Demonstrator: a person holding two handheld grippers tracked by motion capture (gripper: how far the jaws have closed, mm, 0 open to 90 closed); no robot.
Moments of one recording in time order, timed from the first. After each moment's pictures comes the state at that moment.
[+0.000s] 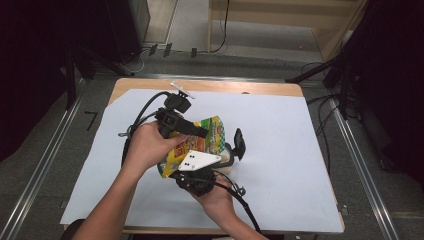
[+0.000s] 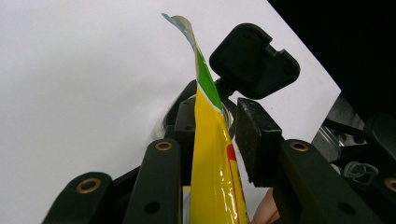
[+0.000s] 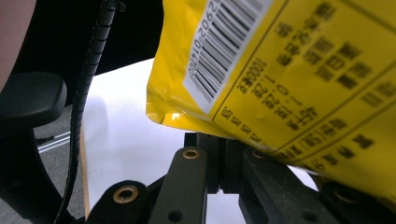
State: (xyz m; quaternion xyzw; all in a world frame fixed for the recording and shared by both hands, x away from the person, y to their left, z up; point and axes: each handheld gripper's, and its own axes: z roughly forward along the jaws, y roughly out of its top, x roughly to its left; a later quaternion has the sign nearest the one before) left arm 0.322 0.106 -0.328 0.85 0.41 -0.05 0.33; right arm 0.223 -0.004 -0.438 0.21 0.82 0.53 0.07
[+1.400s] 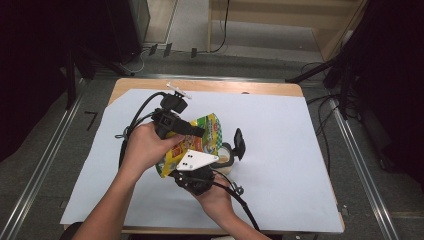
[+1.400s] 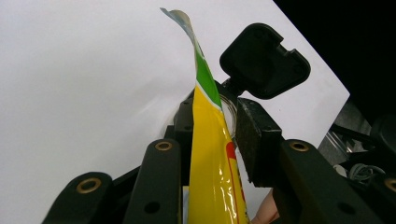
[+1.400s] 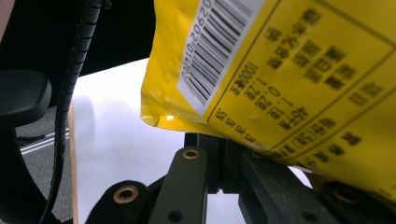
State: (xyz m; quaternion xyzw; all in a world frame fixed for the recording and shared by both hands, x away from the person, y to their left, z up) left arm 0.321 0.114 -0.329 0.84 0.42 -0.04 0.33; right arm 0.226 0.000 -0.440 0.20 0.82 0.53 0.08
